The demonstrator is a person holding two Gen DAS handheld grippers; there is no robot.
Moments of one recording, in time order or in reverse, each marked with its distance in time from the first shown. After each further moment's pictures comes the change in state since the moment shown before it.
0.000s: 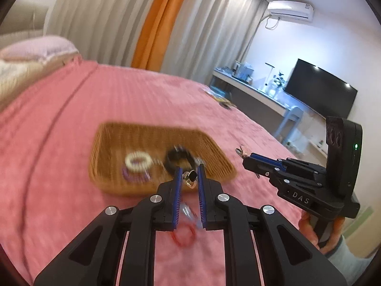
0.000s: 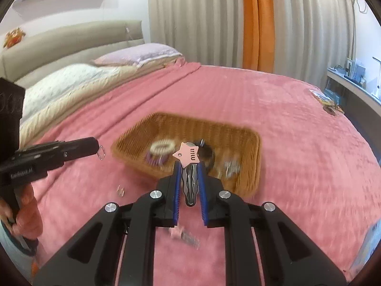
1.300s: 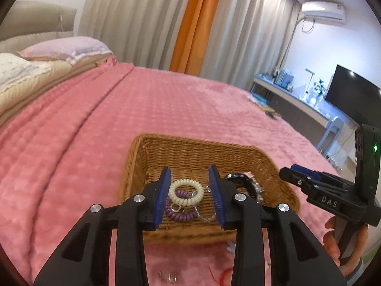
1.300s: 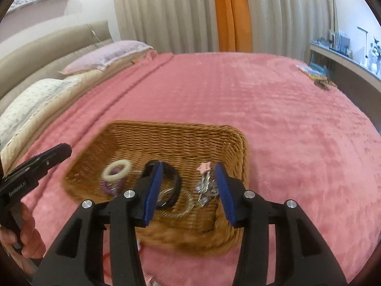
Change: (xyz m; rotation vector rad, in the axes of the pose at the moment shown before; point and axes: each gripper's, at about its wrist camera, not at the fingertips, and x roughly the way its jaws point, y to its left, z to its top) left arm 0.049 0.047 0.018 -0.068 -0.039 0.217; right arm 0.075 -0.049 0.013 0.141 0.051 -0.067
